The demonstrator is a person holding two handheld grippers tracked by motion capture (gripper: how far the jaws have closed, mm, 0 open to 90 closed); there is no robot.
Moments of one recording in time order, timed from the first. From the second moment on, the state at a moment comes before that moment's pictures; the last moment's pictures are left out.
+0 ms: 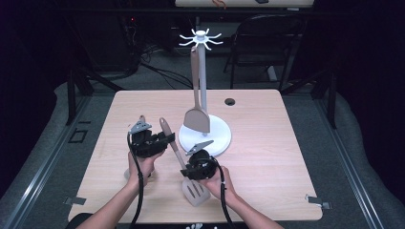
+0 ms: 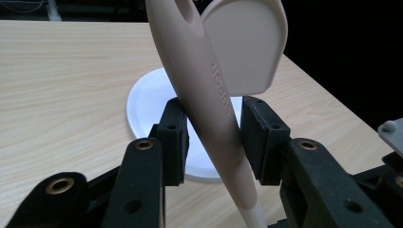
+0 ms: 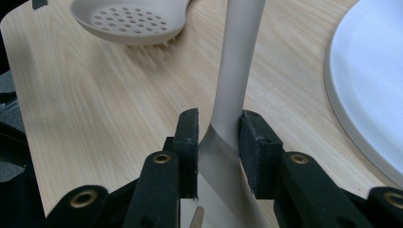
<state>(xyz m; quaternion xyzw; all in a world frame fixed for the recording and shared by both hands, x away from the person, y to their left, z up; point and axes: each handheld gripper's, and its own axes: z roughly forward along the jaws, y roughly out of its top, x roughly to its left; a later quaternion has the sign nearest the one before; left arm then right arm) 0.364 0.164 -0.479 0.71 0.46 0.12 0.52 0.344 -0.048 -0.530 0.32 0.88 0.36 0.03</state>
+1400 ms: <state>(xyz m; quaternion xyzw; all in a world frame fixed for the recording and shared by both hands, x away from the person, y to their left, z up) 0.354 0.136 -0.512 0.74 0.42 0.05 0.52 0.344 -0.062 -0.526 0.33 0.86 0.39 0.04</state>
